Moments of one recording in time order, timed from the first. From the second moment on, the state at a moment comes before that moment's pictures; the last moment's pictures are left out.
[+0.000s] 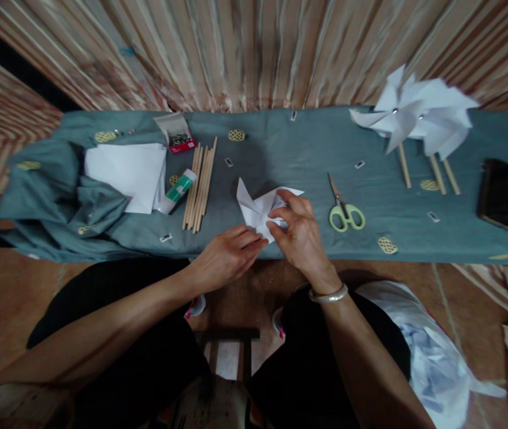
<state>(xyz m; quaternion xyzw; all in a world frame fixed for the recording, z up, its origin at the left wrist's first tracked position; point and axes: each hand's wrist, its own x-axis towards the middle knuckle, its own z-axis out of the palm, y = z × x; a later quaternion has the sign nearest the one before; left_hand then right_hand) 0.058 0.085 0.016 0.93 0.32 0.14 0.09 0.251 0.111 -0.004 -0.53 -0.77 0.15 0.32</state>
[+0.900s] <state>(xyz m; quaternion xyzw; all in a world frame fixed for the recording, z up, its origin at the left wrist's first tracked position) 0.060 0.084 0.017 0.93 0.32 0.13 0.09 0.252 0.111 -0.004 -0.52 -0.78 0.17 0.30</state>
